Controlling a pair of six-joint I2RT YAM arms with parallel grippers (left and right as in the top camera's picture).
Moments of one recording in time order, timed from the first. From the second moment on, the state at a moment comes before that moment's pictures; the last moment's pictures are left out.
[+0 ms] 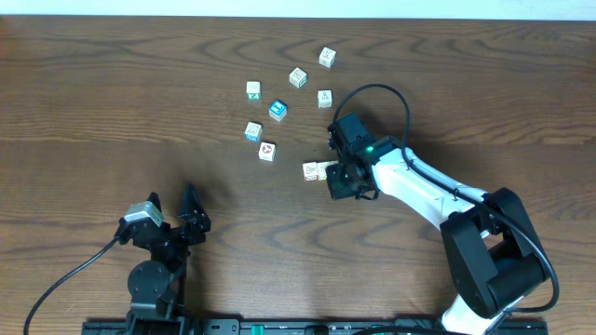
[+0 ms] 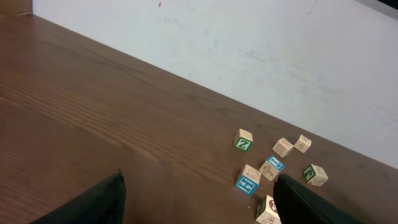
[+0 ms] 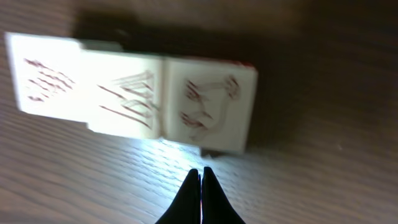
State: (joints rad) left arm -0.09 0.01 0.02 -0.11 -0.15 -0.41; right arm 0.53 1.84 1.11 -0.63 -0.07 0.33
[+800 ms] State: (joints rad) left arm -0.09 0.01 0.02 -0.11 -0.15 -0.41; right arm 0.48 1.84 1.11 -0.54 0.02 0.38
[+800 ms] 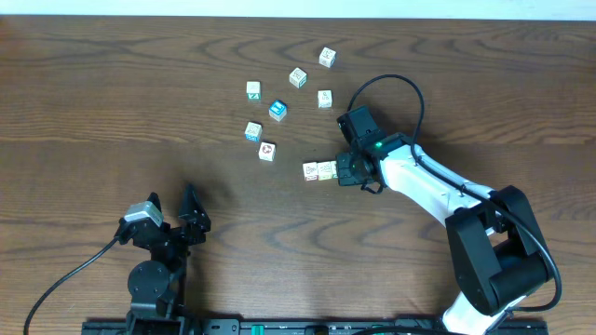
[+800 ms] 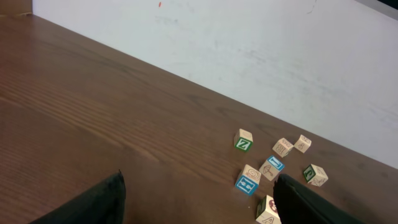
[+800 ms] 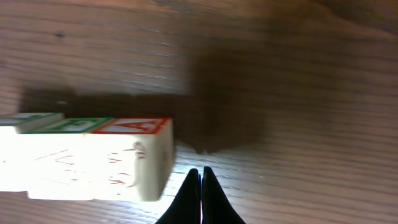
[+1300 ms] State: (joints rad) left arm -0.09 0.01 0.02 -0.11 -0.15 -0.41; right arm 0.49 1.84 1.11 -0.52 -0.05 0.38
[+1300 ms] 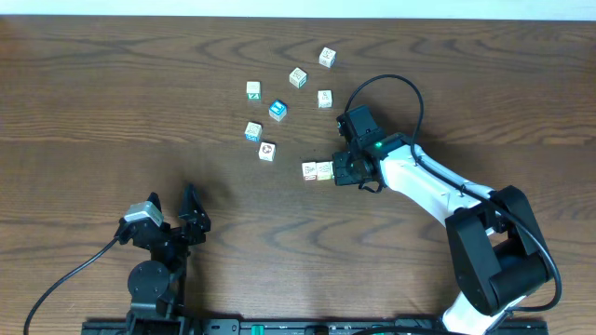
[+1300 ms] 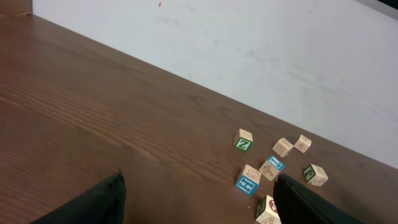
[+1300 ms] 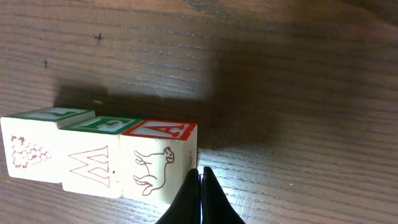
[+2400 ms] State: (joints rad) left arm -0.09 0.01 0.02 -0.11 -0.18 -0.38; right arm 0.38 1.84 1.37 -0.50 0.05 0.24
